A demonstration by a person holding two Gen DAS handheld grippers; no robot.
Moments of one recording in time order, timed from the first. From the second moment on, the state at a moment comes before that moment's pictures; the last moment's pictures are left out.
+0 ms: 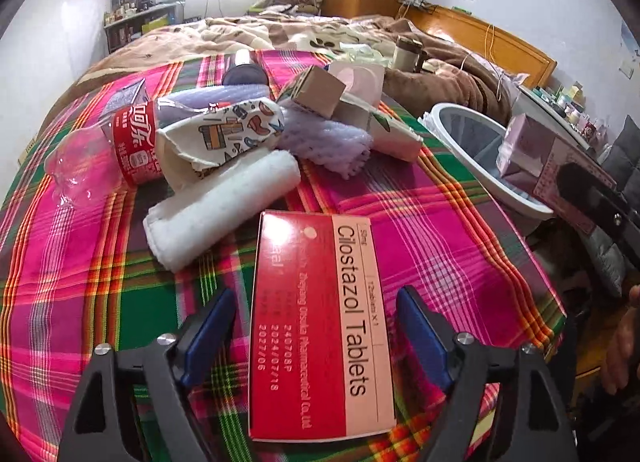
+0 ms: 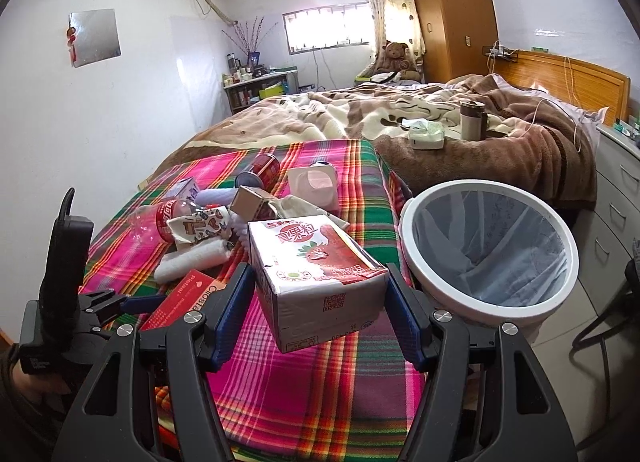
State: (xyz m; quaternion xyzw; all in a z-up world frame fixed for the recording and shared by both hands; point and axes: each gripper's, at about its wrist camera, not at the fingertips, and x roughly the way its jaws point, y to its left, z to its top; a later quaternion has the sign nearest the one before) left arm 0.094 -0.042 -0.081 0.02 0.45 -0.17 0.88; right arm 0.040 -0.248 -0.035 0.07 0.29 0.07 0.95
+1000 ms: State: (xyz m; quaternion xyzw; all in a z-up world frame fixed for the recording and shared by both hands) left arm 0.095 -0.165 0.024 0.05 0.32 -0.26 0.91; right arm 0.034 -0.346 -0.004 0.09 0.23 -0.04 0.97
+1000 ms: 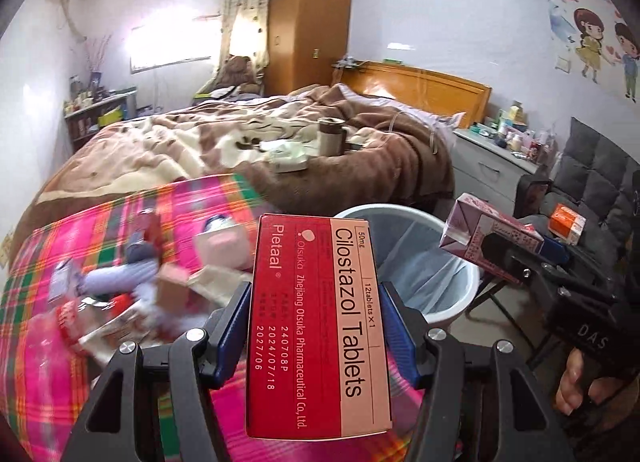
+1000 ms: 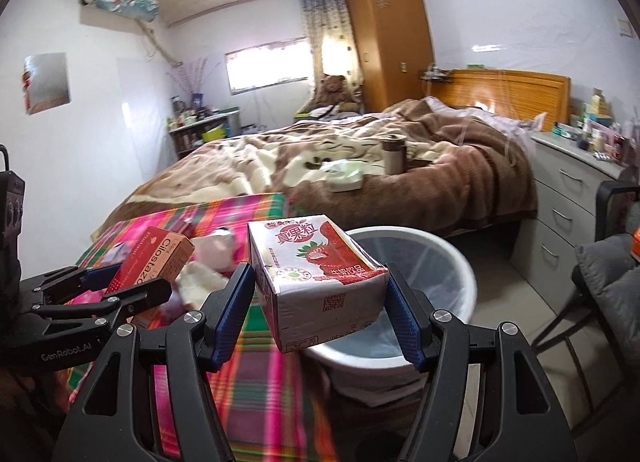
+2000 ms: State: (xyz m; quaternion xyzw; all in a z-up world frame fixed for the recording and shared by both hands) left arm 0.152 -0.251 -0.013 0.02 0.36 -0.32 0.88; right arm 0.077 -0.411 -0.052 0.12 0.35 -0.09 0.93
